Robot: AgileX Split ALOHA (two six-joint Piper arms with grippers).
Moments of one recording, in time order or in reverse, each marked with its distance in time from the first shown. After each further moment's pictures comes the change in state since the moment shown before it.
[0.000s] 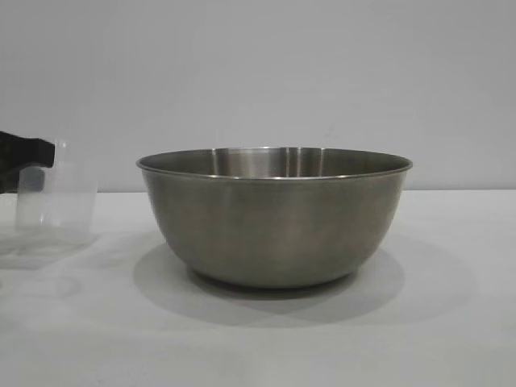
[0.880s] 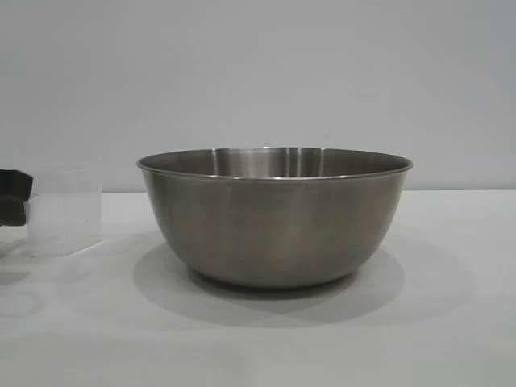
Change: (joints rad) left arm 0.000 0.004 0.111 0.015 0.000 0.027; right arm 0.000 0.000 0.000 0.000 0.000 0.000
